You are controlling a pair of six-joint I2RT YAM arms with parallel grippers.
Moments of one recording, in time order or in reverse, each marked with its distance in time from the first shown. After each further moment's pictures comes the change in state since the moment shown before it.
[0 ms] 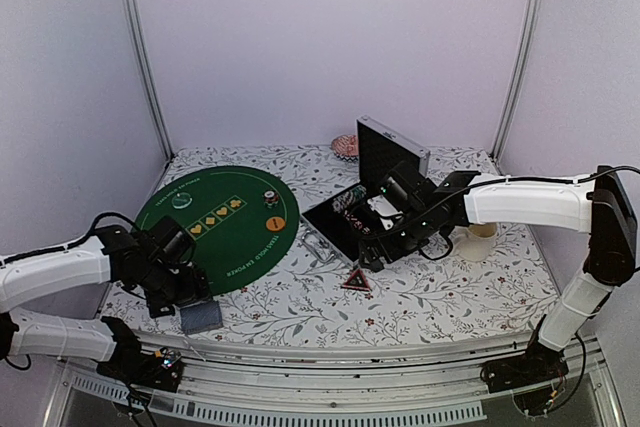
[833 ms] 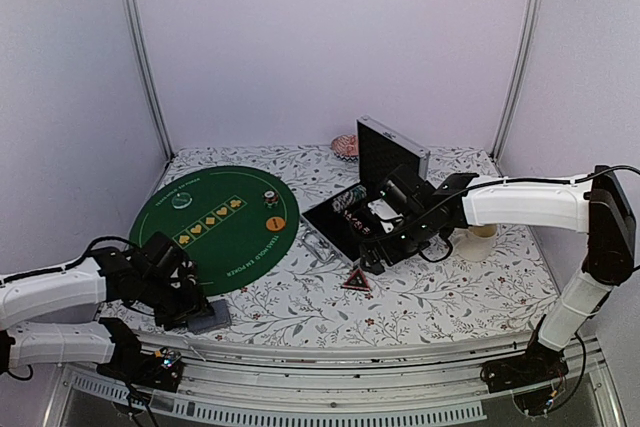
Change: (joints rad) left arm 0.031 -0.112 -0.180 0.158 0.184 -0.014; right arm 0.000 0.008 -0.012 -0.002 -0.003 0.003
